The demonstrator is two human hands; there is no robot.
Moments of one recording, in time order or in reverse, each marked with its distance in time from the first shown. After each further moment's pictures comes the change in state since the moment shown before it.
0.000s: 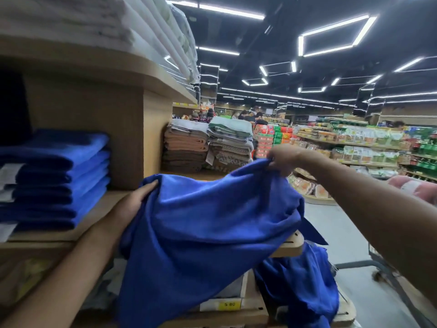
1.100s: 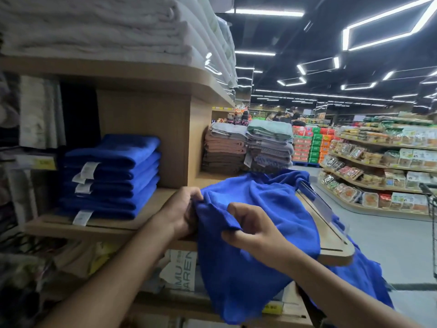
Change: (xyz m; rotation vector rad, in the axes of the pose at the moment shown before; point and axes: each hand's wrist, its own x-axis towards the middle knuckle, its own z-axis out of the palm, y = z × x) left_hand -0.040 0.023 0.029 -0.303 -0.096 -0.352; right_hand -0.145 -0.207 0.074 1.522 0.094 -0.756
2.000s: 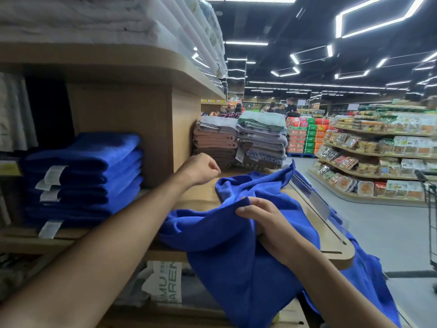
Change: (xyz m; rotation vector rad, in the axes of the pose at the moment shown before) left_hand 0.120 0.061 0.034 1.423 0.218 0.474; right_hand 0.003 0.029 -0.053 0.418 0.151 0.301
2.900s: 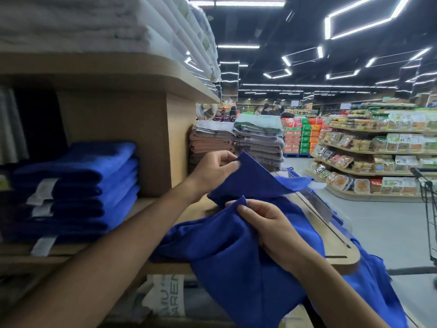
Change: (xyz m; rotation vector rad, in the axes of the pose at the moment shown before) left_hand -0.022 0.036 0.009 -0.735 0.017 0.238; right_hand 0.010 0.014 -0.005 -0.067 0.107 -0.077
